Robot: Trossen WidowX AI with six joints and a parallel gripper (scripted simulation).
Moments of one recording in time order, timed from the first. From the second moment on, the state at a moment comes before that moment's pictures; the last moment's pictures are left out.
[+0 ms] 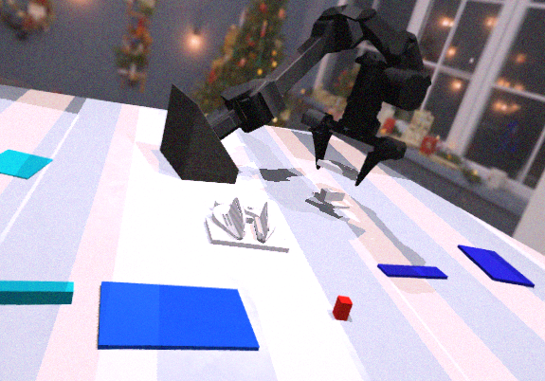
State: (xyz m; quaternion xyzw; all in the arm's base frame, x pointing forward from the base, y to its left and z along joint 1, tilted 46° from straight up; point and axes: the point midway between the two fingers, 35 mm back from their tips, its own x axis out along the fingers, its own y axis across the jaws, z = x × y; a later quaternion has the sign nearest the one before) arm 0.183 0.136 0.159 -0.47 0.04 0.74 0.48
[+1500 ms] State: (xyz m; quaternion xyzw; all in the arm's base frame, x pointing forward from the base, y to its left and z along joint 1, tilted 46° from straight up) arm 0.227 0.090 0.109 -0.21 0.37 0.64 0.63
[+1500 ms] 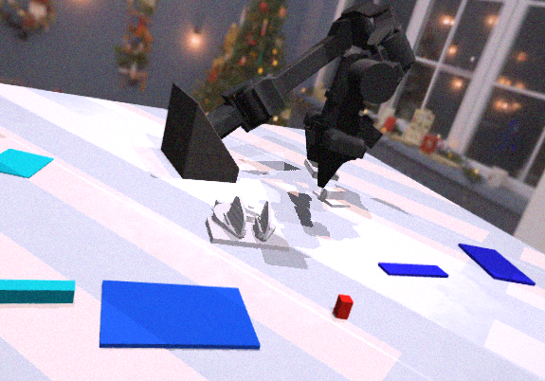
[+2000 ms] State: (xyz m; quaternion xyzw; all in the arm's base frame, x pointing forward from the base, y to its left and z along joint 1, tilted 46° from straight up) arm 0.236 0.073 0.091 -0.11 0.46 0.58 0.66
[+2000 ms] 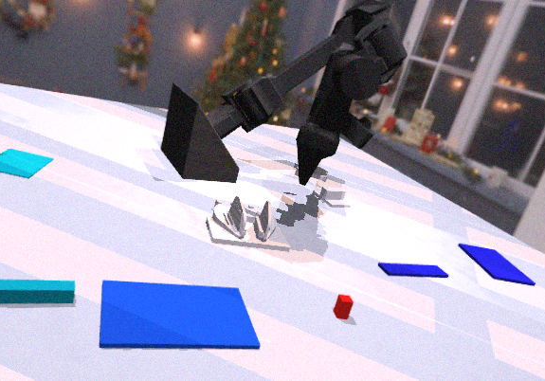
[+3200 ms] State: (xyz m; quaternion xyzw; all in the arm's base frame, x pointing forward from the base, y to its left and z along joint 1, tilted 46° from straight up) arm 0.246 0.029 0.046 0.14 0.64 0.39 0.65
